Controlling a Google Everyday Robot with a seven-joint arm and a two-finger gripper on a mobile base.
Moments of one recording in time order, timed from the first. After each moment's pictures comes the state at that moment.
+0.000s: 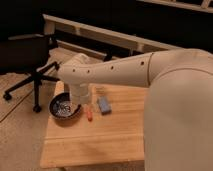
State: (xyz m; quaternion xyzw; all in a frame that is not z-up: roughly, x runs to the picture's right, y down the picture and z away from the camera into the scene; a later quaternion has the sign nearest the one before) arm -0.108 0.103 0.703 -0.26 0.23 0.64 0.68
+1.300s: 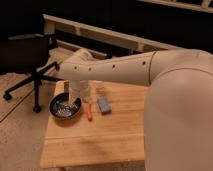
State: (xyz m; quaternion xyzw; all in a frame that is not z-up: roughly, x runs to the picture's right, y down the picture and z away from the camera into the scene) arm -0.124 0.051 0.729 -0.25 0.14 0.65 0.71
